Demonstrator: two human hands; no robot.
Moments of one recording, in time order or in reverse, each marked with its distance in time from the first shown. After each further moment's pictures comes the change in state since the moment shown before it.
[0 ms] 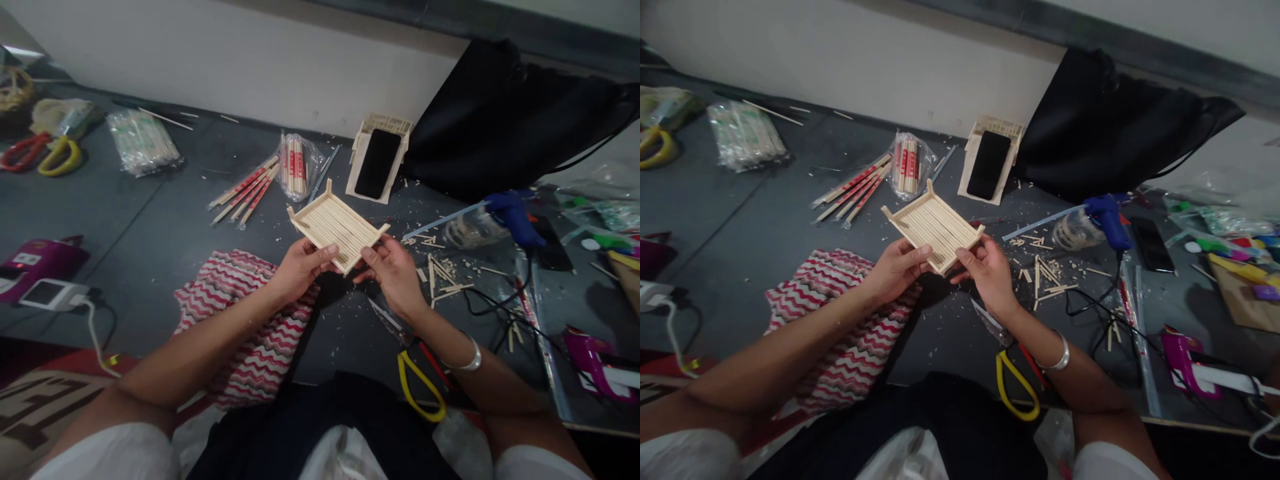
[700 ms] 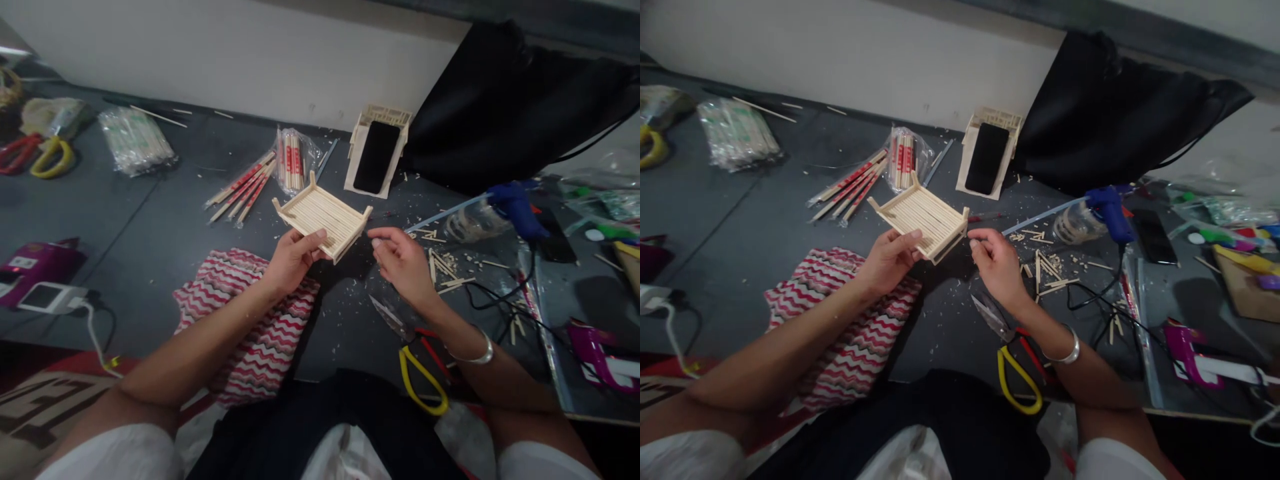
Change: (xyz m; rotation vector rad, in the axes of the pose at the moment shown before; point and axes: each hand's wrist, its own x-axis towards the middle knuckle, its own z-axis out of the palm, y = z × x) left_hand 0.008 0.007 -0.005 -0.030 0.149 0.047; right_hand 0.001 -0.010 -0.017 -0.287 0.077 -0.113
